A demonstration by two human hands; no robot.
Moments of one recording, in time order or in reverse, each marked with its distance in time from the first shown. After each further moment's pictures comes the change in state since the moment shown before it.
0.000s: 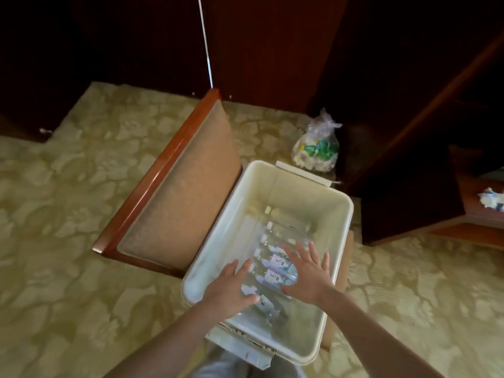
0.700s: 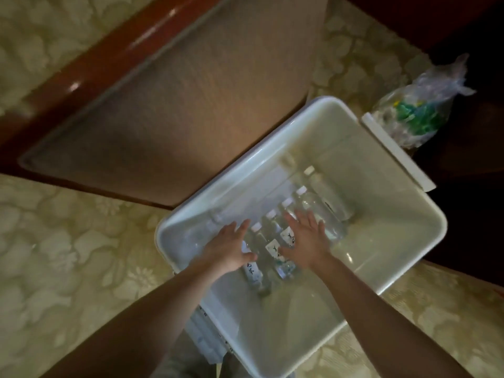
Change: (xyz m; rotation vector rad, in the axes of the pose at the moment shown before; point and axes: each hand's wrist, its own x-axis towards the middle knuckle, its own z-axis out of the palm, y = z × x) left_hand 0.113 -0.027 0.074 -0.351 -0.048 -0.392; right_hand 0.168 0.030 0.056 -0.197 -0.305 -0.269
